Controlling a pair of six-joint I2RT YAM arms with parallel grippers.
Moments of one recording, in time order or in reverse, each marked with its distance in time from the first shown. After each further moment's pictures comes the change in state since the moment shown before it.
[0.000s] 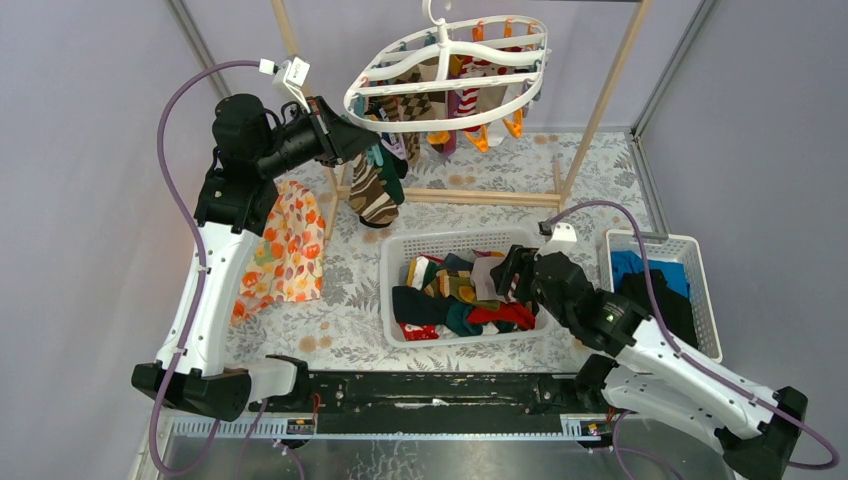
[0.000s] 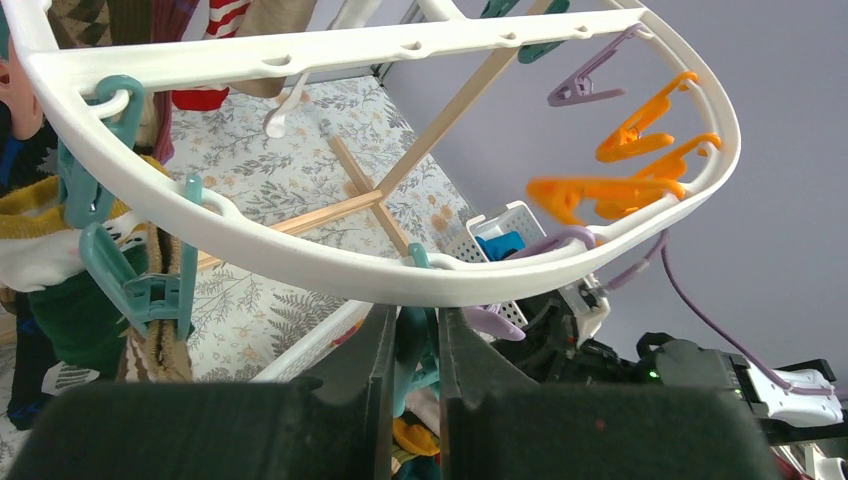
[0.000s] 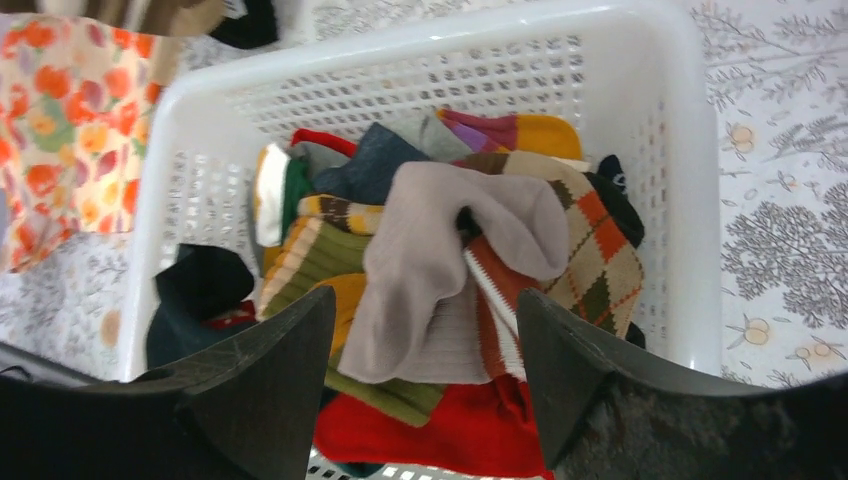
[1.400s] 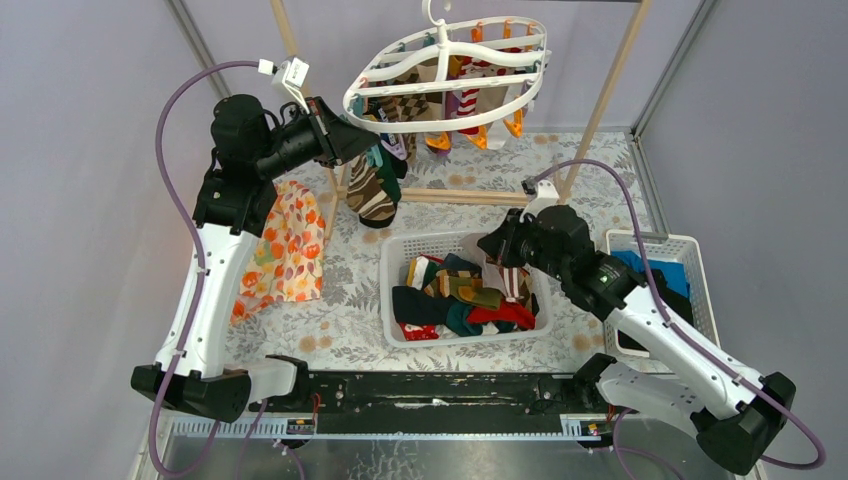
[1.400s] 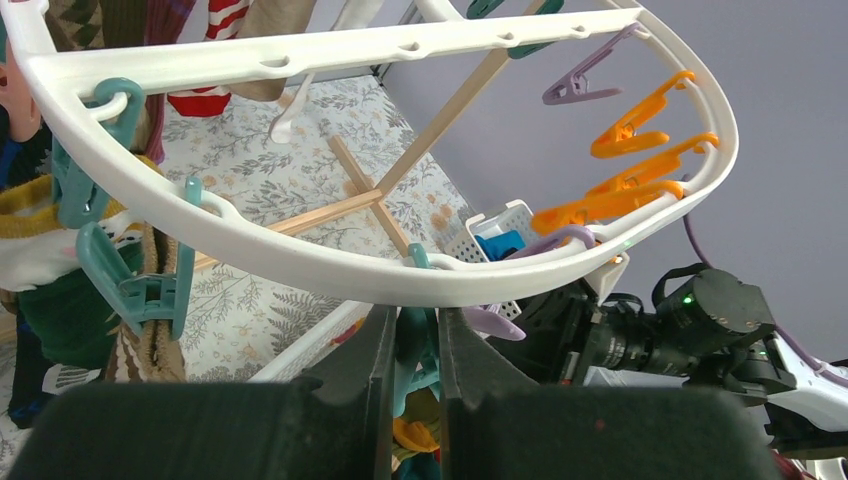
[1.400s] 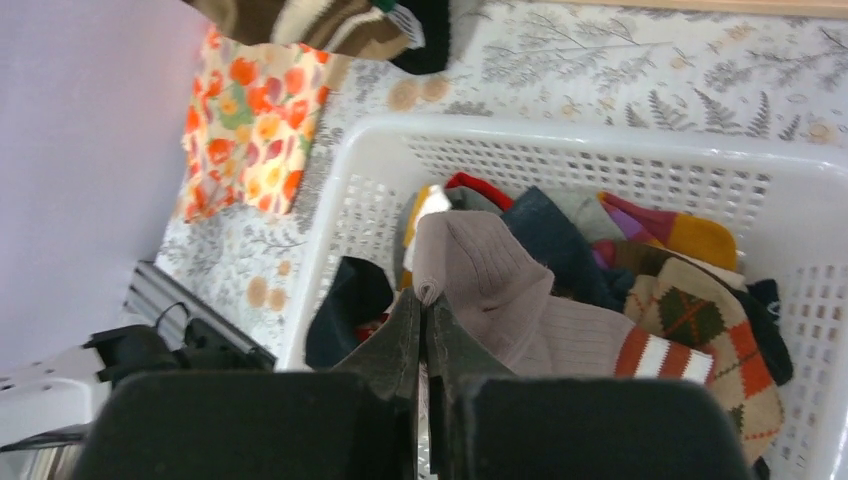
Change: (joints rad) left arm 0.000 -0.006 0.000 -0.008 0.009 0.003; right arm -0.178 0.208 0.232 0.095 -0.379 -0.096
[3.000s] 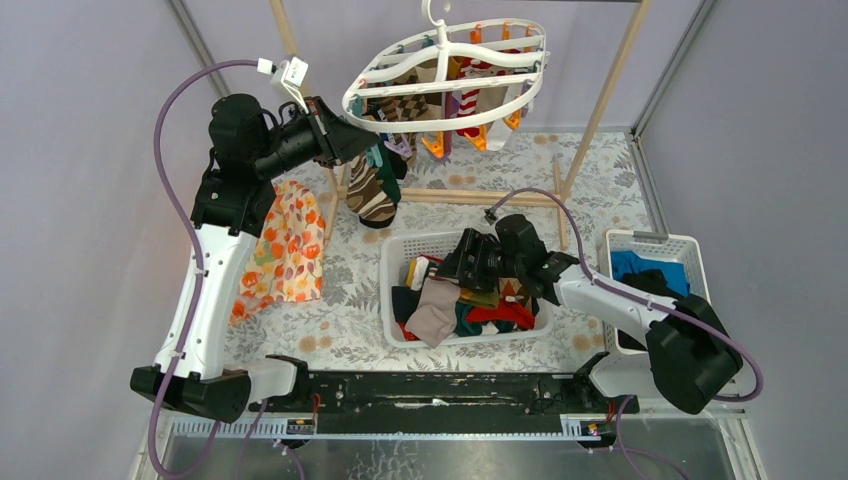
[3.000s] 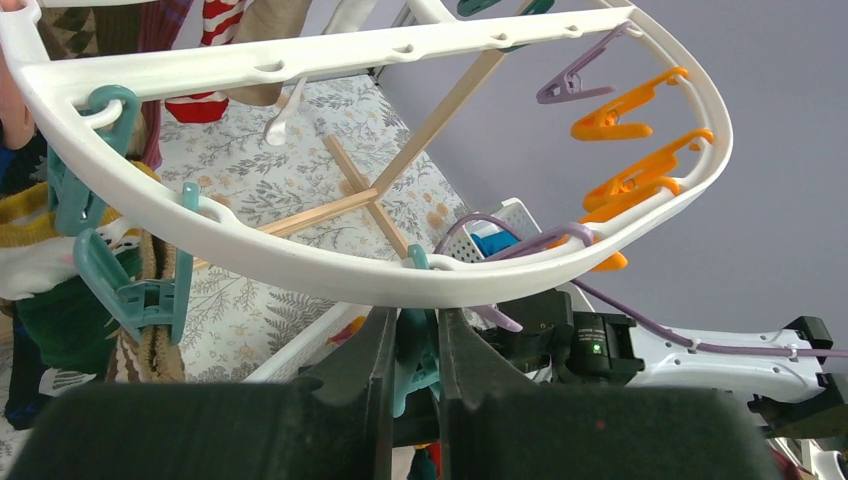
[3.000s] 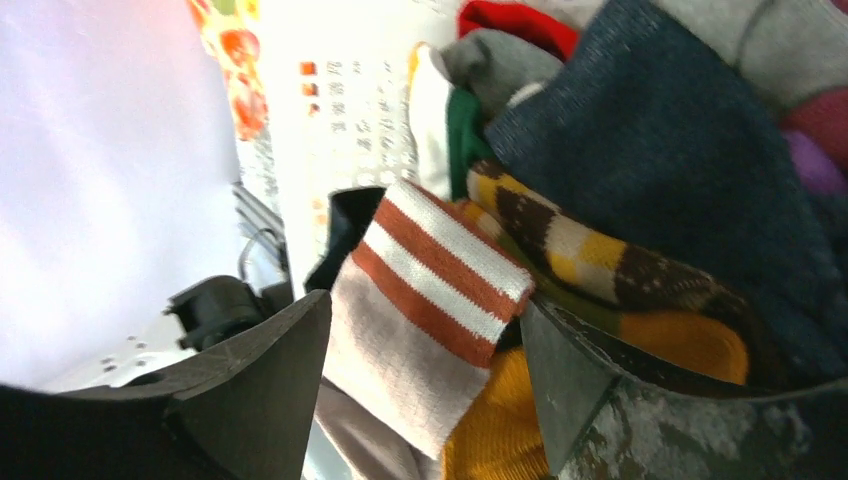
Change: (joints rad) left arm 0.000 -0.002 0.015 -0.014 0.008 0.000; right arm -0.031 0.355 -0.175 0.276 -0.358 0.323
